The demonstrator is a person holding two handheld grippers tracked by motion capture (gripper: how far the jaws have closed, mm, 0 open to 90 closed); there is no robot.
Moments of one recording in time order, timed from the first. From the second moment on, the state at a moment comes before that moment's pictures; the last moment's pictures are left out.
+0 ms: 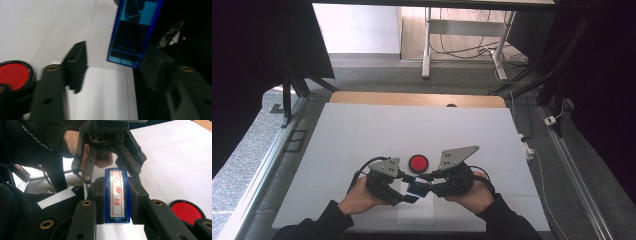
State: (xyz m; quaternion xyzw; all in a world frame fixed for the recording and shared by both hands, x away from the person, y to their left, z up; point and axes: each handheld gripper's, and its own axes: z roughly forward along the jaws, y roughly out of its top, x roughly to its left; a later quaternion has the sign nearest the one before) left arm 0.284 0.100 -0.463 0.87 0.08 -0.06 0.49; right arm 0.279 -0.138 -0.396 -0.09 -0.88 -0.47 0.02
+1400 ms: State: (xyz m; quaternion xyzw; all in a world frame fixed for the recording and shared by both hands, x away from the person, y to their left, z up) left arm 0.289 0.109 -0.466 0.83 0.07 -0.14 0.53; right arm 0.275 -0.141 -0.391 -0.07 -0.87 -0.49 0.02
